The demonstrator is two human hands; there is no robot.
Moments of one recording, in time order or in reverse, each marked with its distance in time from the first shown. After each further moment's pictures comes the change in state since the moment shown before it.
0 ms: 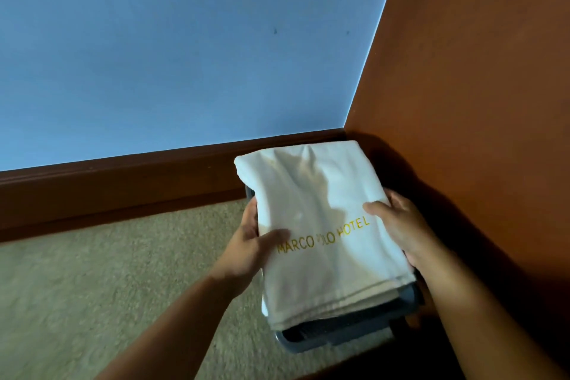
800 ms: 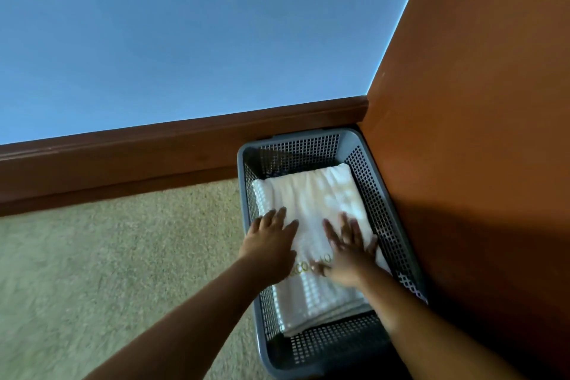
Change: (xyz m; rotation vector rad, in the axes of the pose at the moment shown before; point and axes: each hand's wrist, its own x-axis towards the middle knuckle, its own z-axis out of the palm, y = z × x) left_hand 0.113 -0.074 0.012 1.664 -0.172 -0.078; right_hand 0.094 0.153 0.079 -1.221 -0.562 0.026
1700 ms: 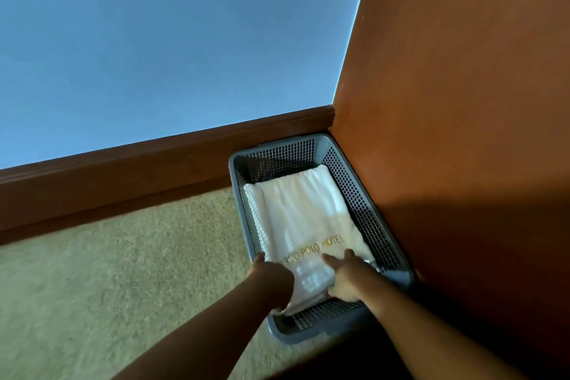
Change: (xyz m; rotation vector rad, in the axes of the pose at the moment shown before) left_hand -0.054 0.033 0.026 0.416 -0.441 0.193; right_hand -0.077 0.001 0.022 0.013 -0.132 0.103
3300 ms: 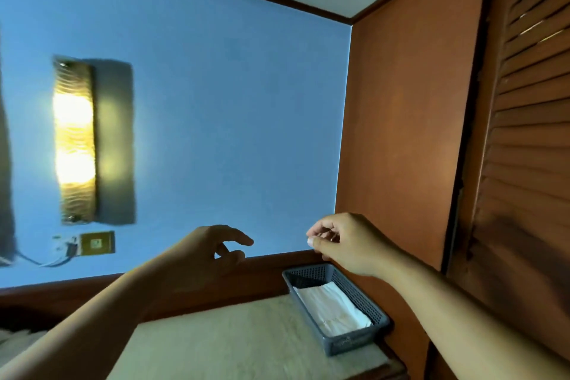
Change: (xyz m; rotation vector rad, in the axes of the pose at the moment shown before) left_hand -0.689 -0.025 0.200 -0.467 1.291 0.208; right_hand -0.684 -0.265 0.085 0.323 1.120 -0.647
